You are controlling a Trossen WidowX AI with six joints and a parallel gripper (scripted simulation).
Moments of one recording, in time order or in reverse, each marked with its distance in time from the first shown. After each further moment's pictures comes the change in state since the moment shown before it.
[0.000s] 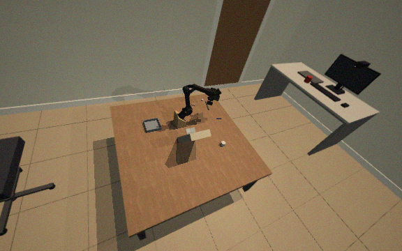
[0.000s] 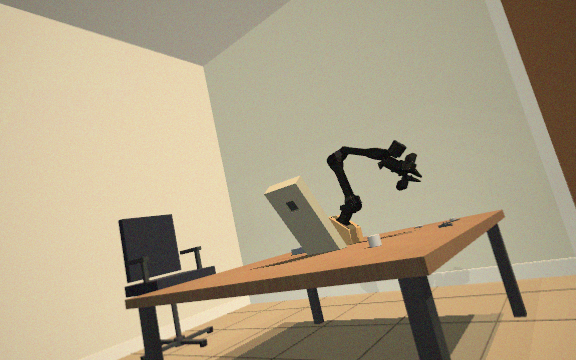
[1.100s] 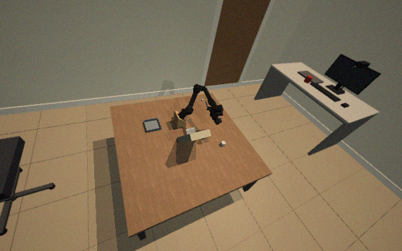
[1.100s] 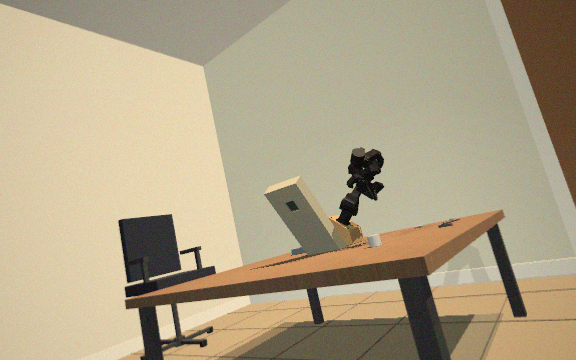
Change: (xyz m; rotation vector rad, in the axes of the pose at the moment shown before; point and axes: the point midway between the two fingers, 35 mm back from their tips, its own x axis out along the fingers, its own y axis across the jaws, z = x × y) arm -0.232 -0.230 0.113 -0.730 -0.265 -1.081
